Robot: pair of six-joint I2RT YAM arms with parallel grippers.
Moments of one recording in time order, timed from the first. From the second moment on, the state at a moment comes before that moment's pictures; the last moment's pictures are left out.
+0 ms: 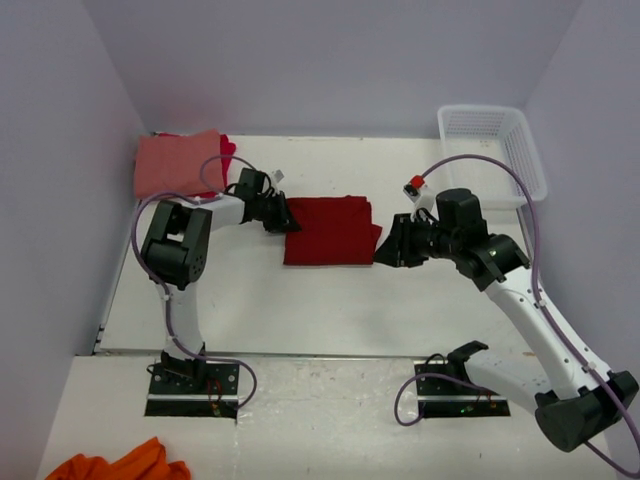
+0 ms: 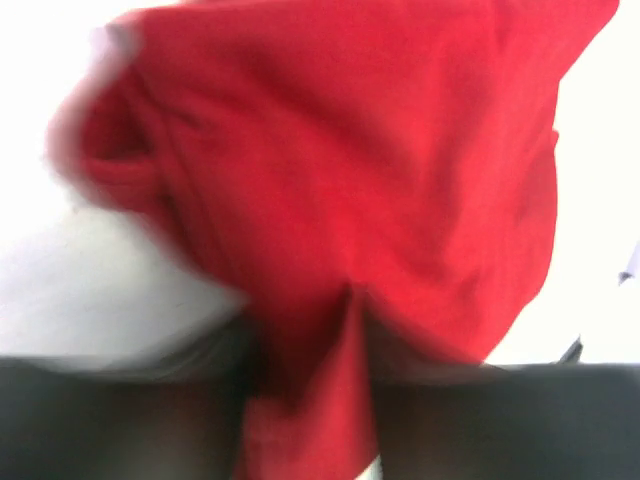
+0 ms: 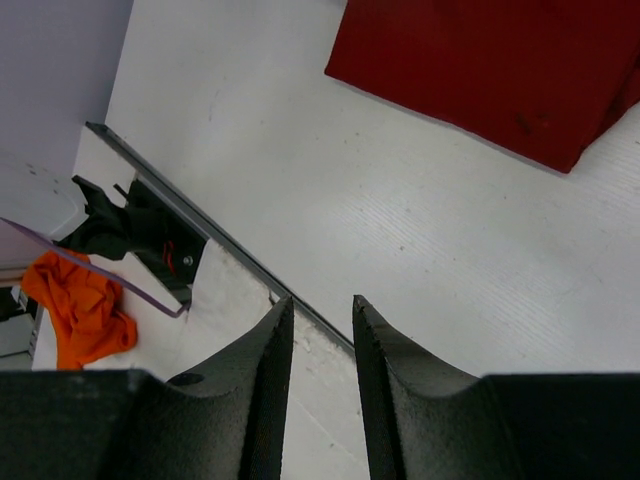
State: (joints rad) left arm -0.27 2.04 1.26 -0.16 0.52 -0.50; right arm 0.44 1.02 1.05 -0.73 -0.46 0.42
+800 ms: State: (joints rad) left arm -0.27 1.96 1.32 -0.27 0.39 -0.38; right arm 0.41 0.94 0.98 -0.72 -0.46 0.42
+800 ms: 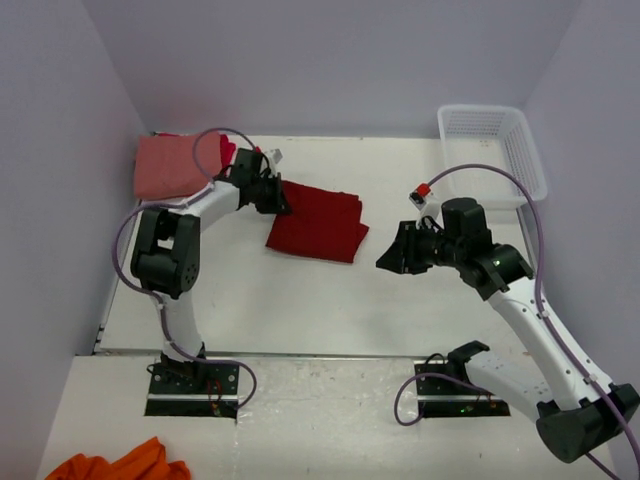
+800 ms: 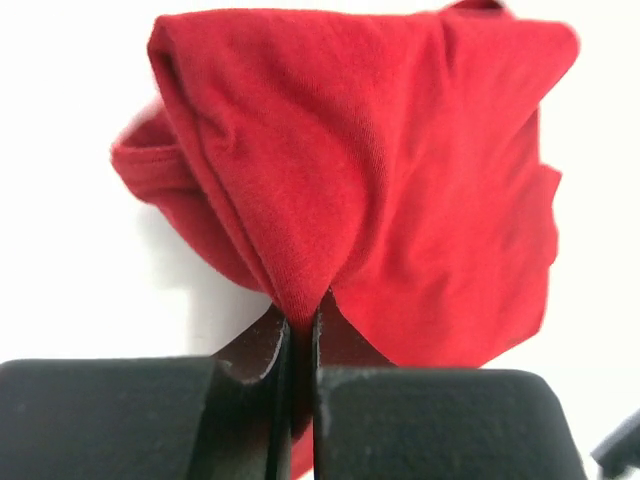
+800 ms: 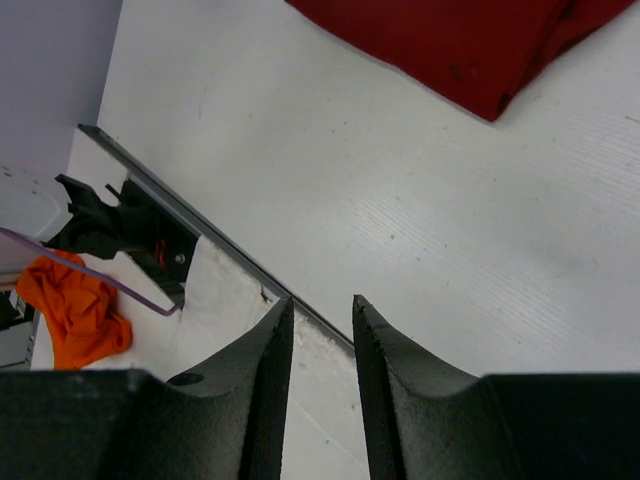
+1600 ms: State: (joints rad) left arm -0.15 1.95 1.86 -0.58 0.07 0.13; right arm 0.41 0.94 0.92 -0.72 -0.50 0.43
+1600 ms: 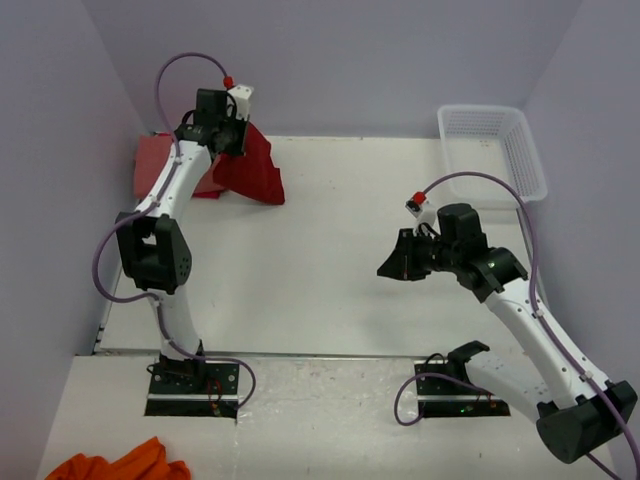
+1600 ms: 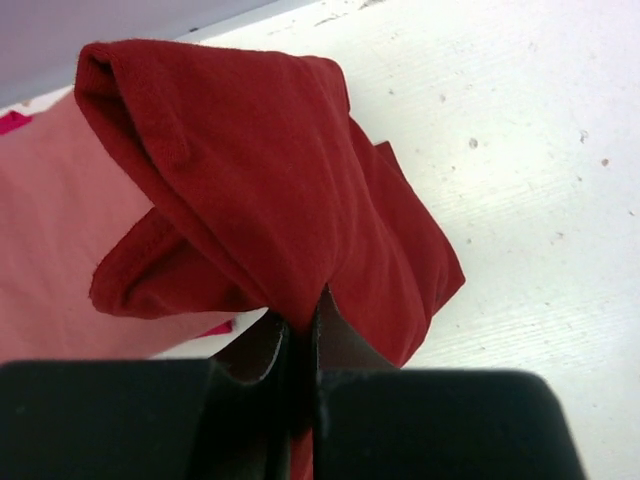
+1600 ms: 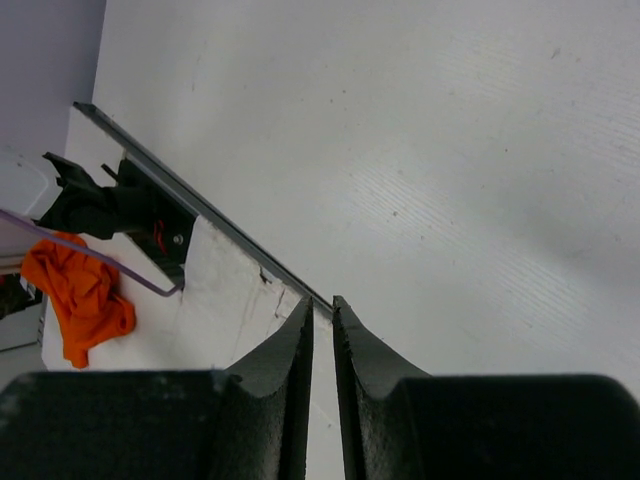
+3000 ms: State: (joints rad) left arm 0.04 2.06 2.20 -0.62 0.15 0.27; right arm 0.48 1.11 0.92 -0.77 -0.51 0.42
